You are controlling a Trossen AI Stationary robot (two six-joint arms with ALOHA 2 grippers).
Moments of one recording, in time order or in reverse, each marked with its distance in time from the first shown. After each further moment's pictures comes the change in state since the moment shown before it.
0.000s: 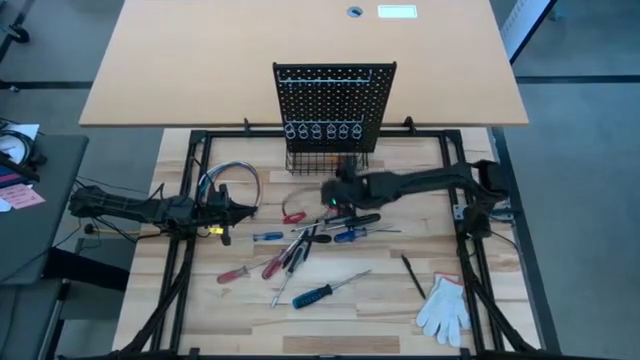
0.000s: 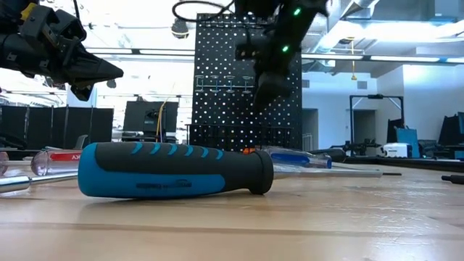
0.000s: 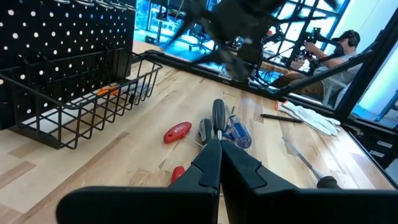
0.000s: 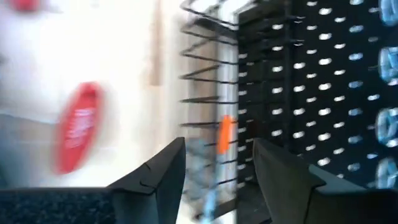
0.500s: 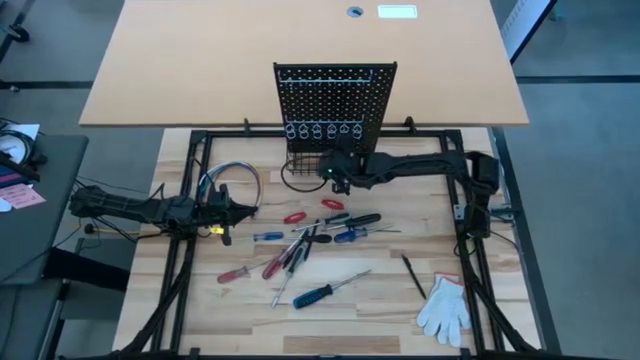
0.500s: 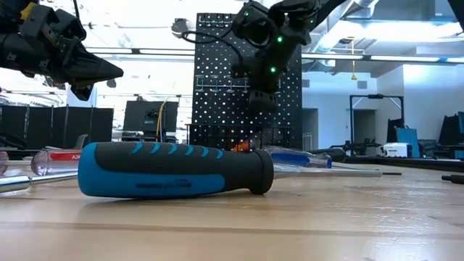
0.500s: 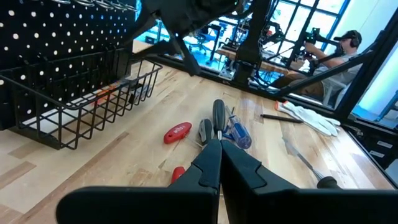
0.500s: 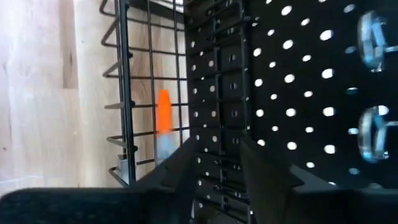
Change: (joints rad) left arm 0.000 0.000 0.000 0.000 0.000 0.000; right arm -0.198 0.079 0.012 0.244 0.000 -0.202
